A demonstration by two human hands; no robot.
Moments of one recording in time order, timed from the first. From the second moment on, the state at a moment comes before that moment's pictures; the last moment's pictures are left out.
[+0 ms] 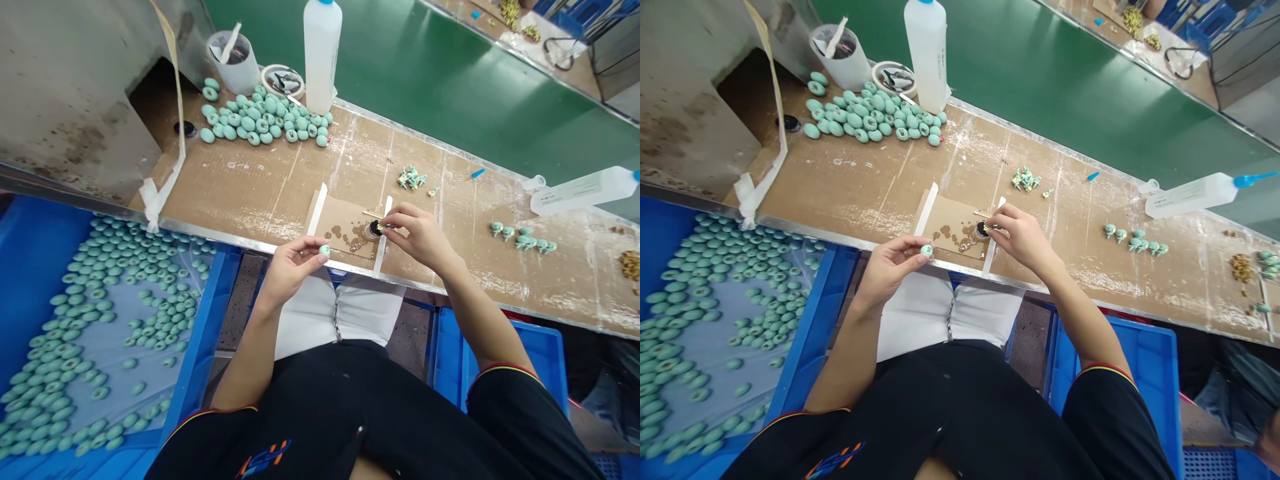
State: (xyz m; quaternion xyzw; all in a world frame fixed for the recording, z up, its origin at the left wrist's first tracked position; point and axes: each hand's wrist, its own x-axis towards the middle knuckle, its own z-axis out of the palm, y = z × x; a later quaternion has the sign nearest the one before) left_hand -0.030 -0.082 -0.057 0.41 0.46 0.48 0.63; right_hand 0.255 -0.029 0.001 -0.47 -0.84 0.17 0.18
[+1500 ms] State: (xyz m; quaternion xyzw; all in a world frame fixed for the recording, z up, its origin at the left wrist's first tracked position) left_hand 0.005 -0.086 -0.044 0.40 0.37 0.51 0.67; right_hand 0.179 -0.104 -0.020 -0.49 -0.67 0.32 0.46
